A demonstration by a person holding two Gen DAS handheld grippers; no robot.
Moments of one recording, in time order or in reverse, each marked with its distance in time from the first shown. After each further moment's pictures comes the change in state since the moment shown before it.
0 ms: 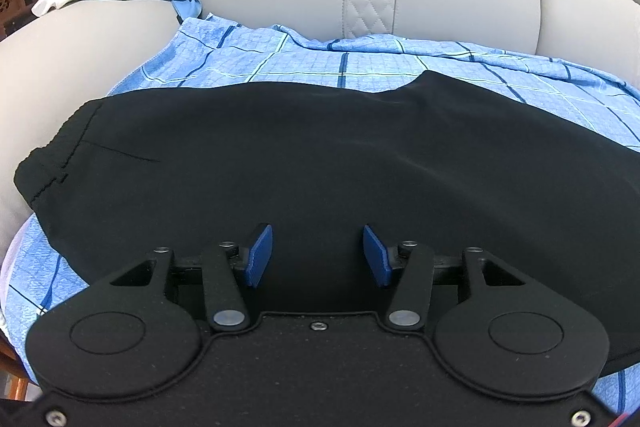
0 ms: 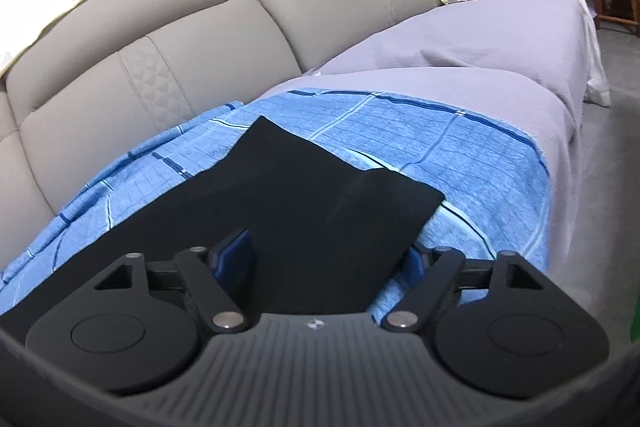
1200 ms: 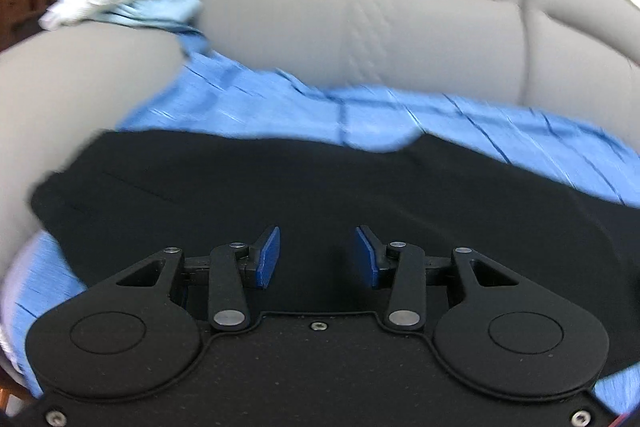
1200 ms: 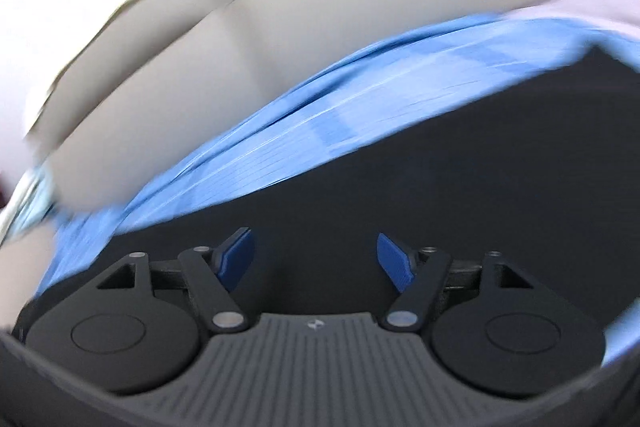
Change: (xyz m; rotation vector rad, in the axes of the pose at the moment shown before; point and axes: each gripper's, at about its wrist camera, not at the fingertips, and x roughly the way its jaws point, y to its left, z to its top) left arm -0.025 0.014 0.014 -0.051 -0.102 -0.086; right arm -0.048 0.170 -0.054 -0.152 0.225 0.409
